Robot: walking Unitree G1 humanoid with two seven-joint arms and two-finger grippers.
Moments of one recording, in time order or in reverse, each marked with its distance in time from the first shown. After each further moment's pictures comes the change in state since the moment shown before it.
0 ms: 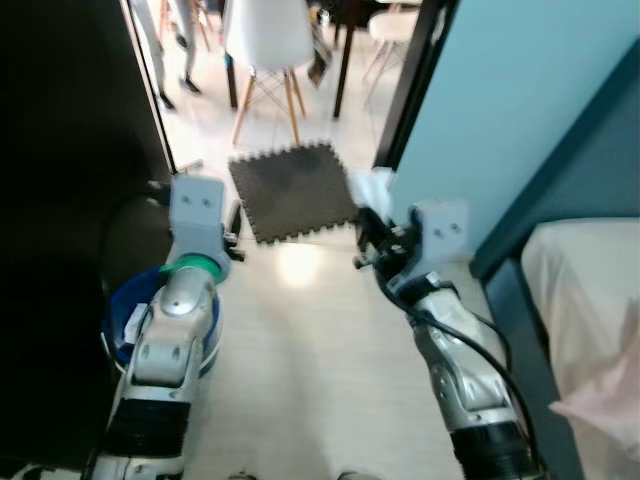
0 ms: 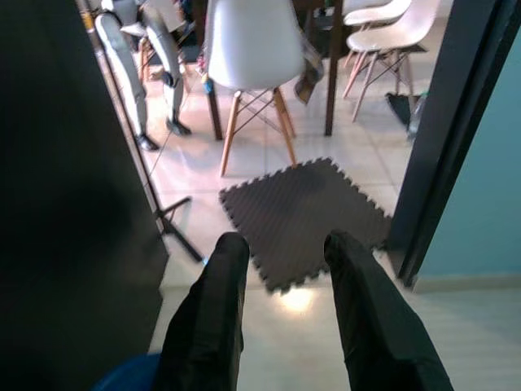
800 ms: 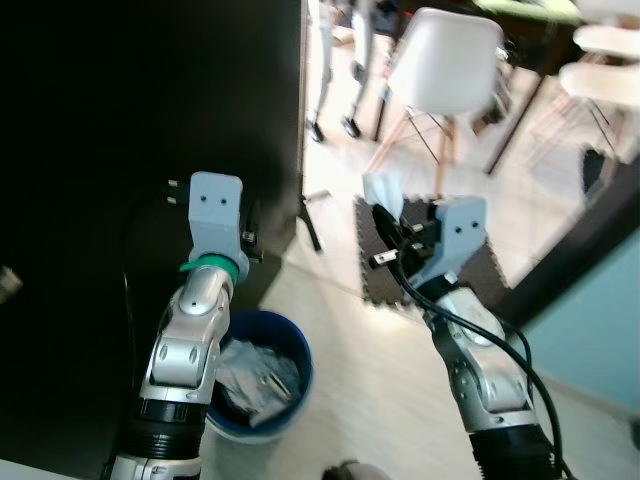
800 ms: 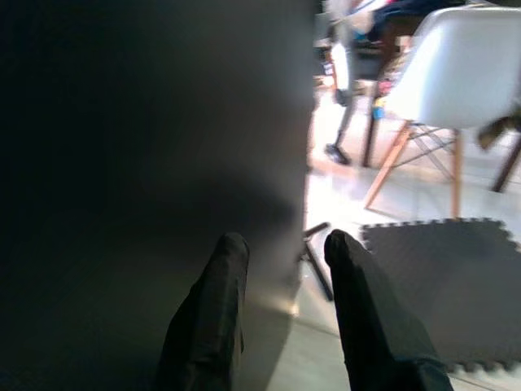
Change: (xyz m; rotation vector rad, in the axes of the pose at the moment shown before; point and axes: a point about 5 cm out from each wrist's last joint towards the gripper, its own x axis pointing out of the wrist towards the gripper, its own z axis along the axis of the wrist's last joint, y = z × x) left arm 0.000 -0.007 0.000 -0.003 0.000 -0.016; right arm -0.001 0.001 0.003 0.069 -0.006 0.053
